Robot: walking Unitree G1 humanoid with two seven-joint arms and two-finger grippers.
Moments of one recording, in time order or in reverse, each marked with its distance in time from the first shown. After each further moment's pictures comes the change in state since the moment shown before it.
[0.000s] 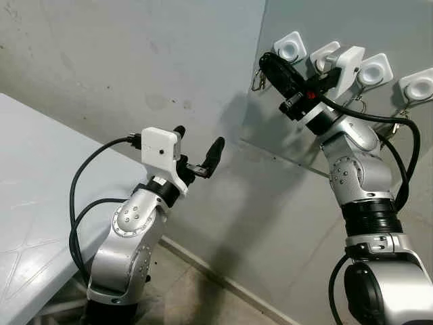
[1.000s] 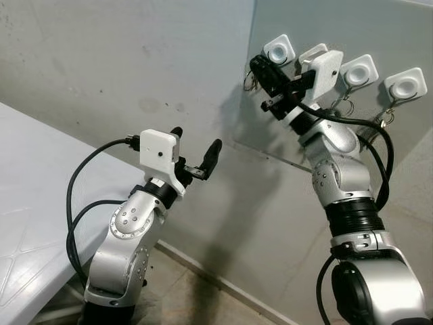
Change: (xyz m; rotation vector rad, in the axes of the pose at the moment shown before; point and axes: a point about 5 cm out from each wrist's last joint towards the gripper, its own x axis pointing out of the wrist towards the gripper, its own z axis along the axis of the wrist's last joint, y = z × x) left arm -0.003 0.001 -0.002 0.017 0.003 0.006; right arm 0.013 0.008 -0.013 -0.042 0.018 -0.101
